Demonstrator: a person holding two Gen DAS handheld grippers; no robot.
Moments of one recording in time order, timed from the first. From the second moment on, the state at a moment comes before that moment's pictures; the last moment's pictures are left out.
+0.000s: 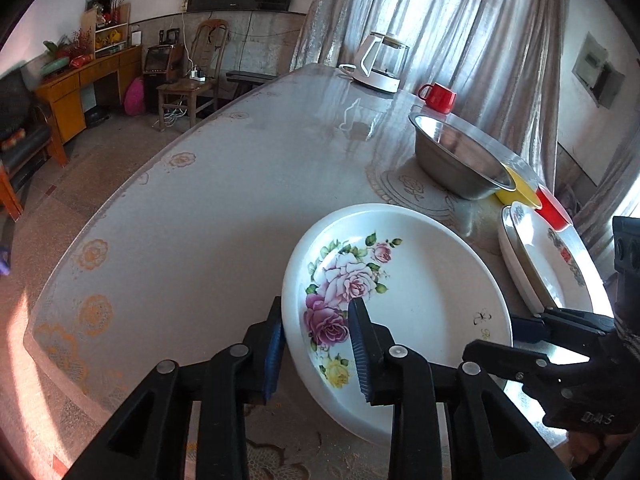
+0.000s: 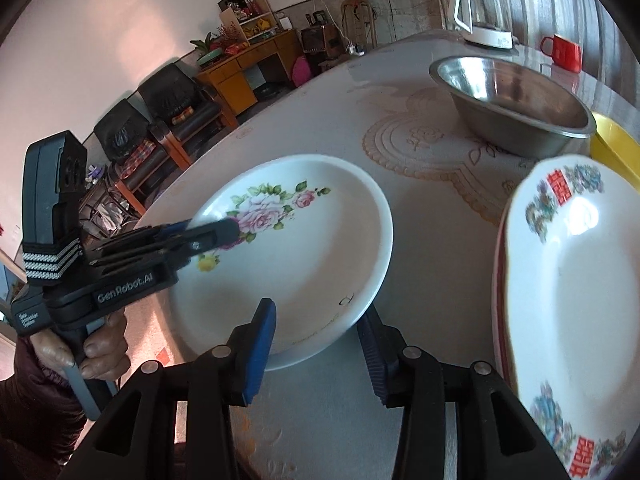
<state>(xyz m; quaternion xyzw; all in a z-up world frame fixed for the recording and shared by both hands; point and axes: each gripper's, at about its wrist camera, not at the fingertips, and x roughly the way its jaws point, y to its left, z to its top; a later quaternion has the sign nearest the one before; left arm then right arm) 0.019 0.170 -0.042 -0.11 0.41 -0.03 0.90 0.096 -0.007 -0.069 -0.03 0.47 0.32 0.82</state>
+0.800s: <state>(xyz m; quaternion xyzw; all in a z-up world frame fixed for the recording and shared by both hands) 0.018 0.162 -0.044 -0.07 0.41 0.00 0.91 0.089 -0.006 -0.065 -0.02 0.44 0.33 0.84</state>
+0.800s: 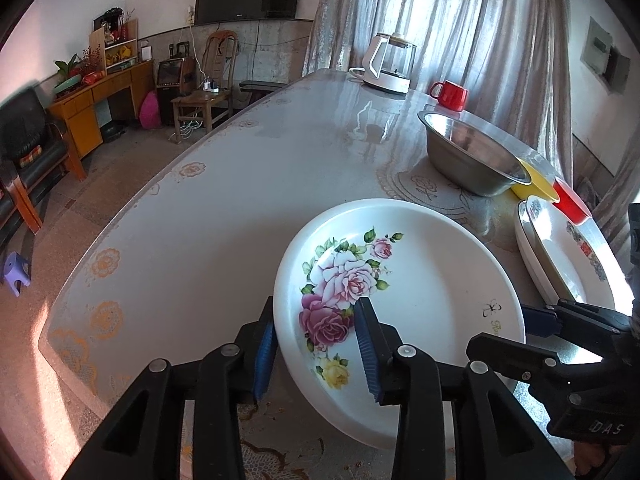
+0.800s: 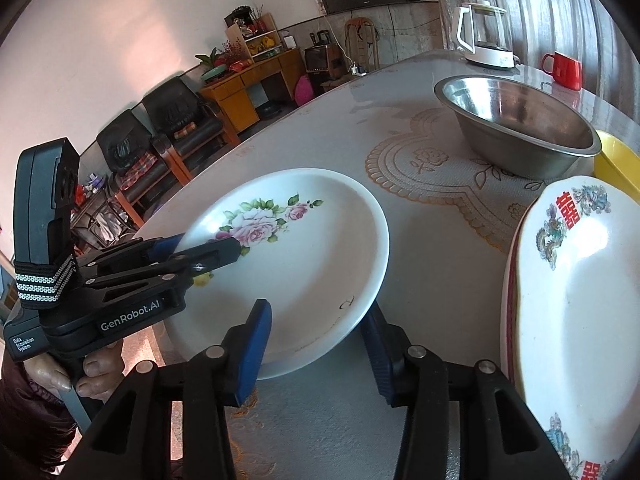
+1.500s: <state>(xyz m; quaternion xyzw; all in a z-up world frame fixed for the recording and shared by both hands) 0.002 0.155 -0.042 -0.09 0.41 -0.02 0.91 0.092 -0.020 -0.066 0.04 0.45 0.30 0.84</state>
